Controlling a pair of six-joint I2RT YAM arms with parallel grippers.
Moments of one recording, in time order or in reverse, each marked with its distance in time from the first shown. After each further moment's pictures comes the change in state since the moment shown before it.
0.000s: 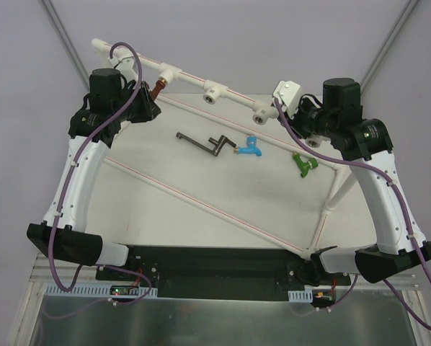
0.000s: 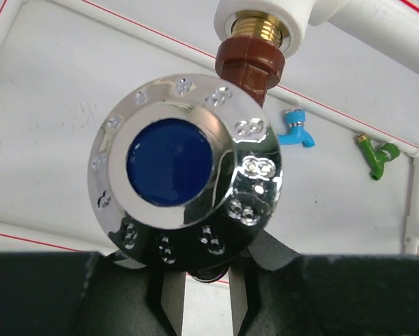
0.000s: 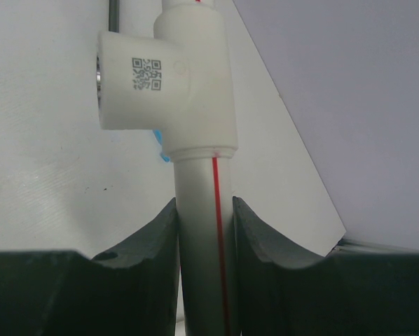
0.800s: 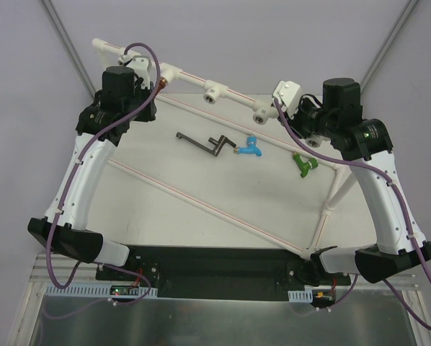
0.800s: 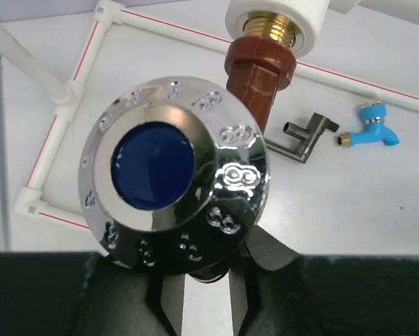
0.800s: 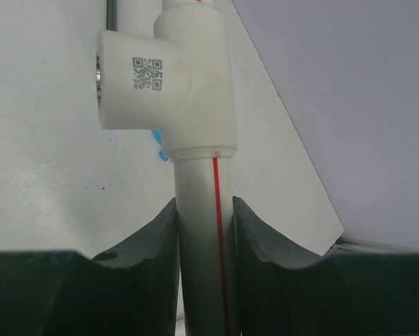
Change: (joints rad) left arm -0.103 0.032 0.071 -0.069 -0.255 0.190; right arm 0.002 0.000 -0.001 0.001 0.005 -0.003
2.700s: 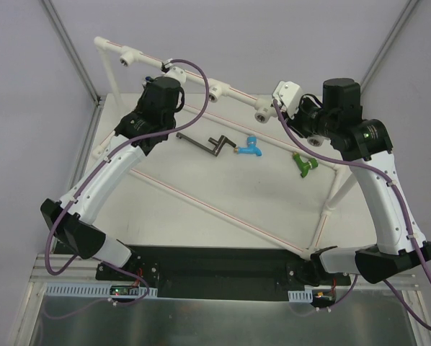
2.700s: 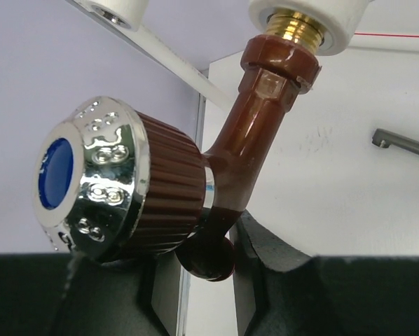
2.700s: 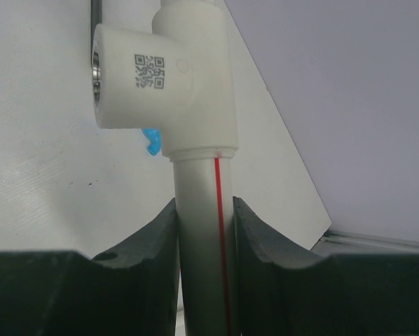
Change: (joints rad) left arm -0.300 0.071 -0.064 0.193 -0.790 0.461; right arm 0.000 -0.003 -0.006 0.009 0.037 -0.023
